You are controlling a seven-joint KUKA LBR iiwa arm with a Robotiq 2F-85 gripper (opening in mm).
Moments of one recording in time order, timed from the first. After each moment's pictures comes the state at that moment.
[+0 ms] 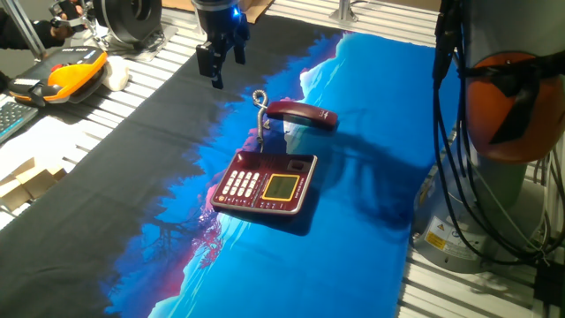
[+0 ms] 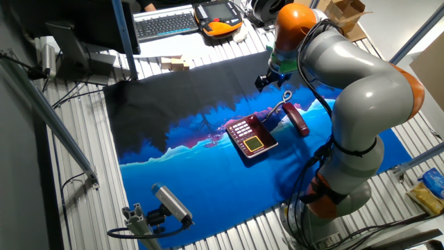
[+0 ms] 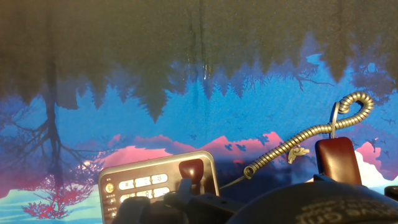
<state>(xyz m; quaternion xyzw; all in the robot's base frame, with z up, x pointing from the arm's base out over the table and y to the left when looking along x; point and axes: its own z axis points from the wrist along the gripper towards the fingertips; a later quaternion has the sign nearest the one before) 0.515 0.000 0.236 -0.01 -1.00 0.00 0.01</state>
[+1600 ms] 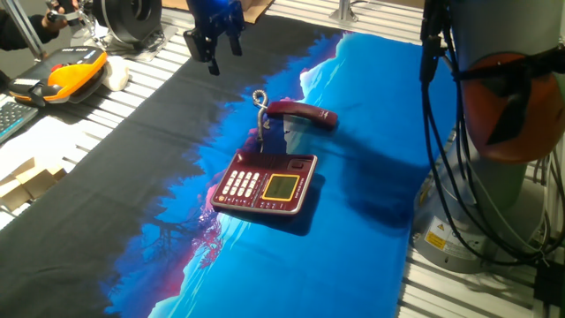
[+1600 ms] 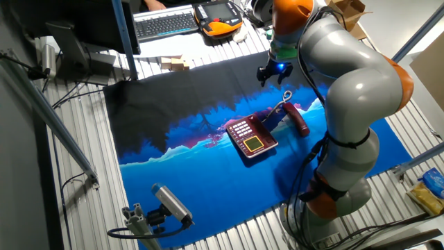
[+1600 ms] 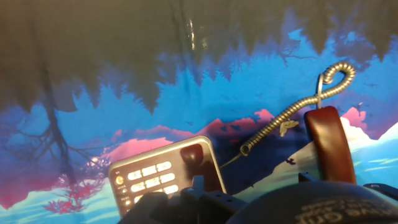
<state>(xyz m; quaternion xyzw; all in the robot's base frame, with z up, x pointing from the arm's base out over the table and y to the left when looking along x) 0.520 0.000 0.266 -0.07 -1.00 0.00 0.06</state>
